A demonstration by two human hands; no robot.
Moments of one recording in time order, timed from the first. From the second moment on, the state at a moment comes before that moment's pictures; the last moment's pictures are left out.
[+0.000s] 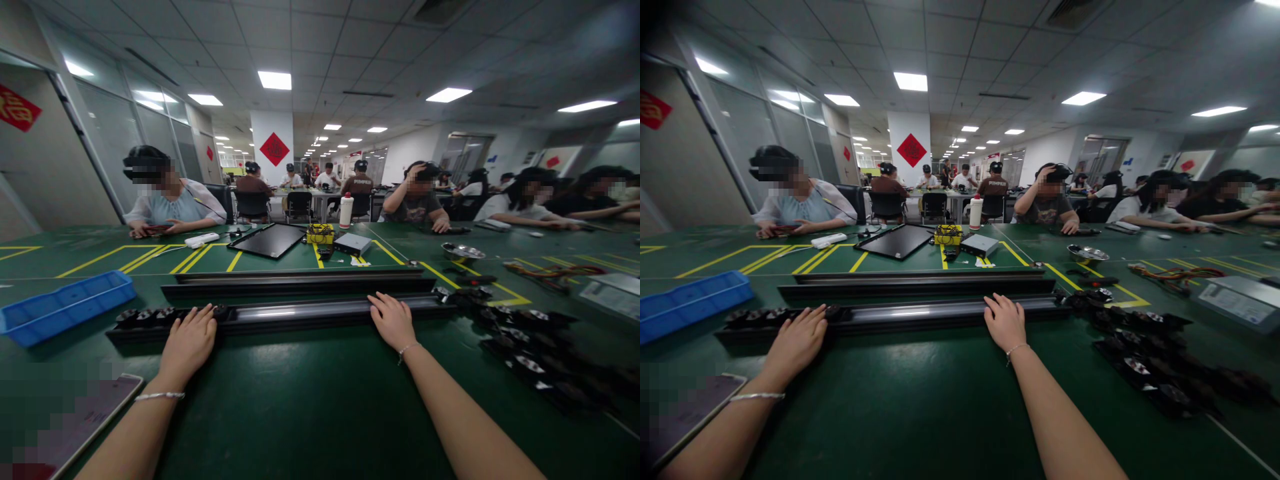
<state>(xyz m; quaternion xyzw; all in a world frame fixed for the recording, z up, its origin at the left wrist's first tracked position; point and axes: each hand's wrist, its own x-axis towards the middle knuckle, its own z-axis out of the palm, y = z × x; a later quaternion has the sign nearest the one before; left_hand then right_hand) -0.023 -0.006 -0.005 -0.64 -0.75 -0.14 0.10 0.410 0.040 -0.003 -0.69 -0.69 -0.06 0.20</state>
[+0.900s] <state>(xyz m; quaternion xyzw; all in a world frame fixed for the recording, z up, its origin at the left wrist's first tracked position) -0.017 -0.009 -0.004 -0.65 -0.74 -0.14 0.11 0.410 0.039 -0.003 -0.69 -0.69 -0.06 0.20</state>
